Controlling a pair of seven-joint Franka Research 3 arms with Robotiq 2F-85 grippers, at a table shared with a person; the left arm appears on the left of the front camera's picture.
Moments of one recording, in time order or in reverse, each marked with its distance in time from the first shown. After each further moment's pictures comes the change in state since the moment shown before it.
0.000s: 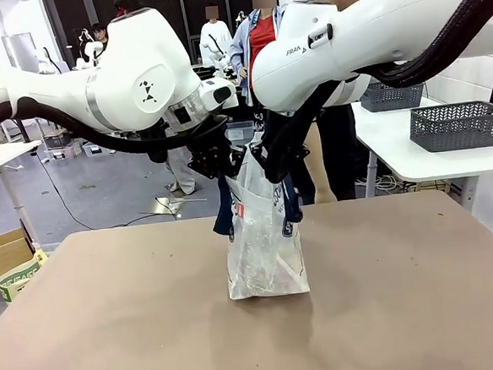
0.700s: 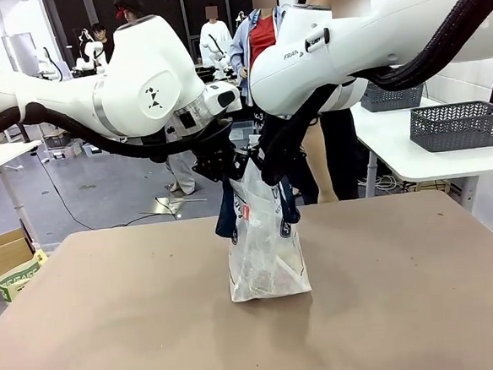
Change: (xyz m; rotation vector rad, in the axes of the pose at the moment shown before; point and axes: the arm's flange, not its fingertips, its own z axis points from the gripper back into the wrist) left arm 0.001 -0.003 -0.011 -0.010 -0.001 0.003; right arm 0.001 0.002 -0.006 0.021 -0.006 -0.024
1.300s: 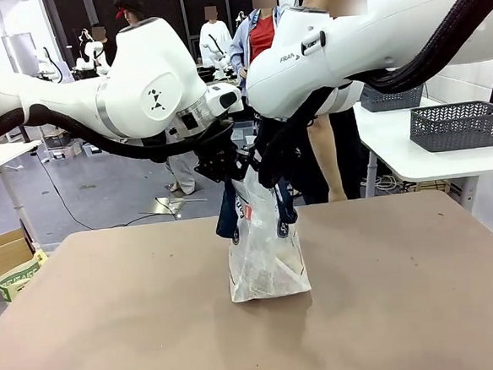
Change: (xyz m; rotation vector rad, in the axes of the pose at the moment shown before) left arm 0.002 -0.002 -0.003 -0.006 -0.004 -0.002; right arm -0.001 0.008 -0.004 0.011 -0.011 0.026
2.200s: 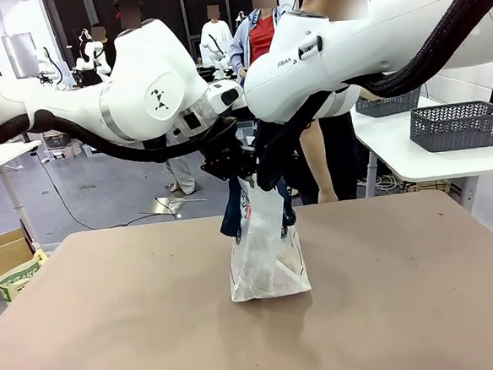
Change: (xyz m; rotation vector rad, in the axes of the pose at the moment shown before) left arm 0.004 -0.006 0.000 -0.075 -0.035 -0.015; right arm 0.001 0.002 -0.005 0.007 -0.009 0.005
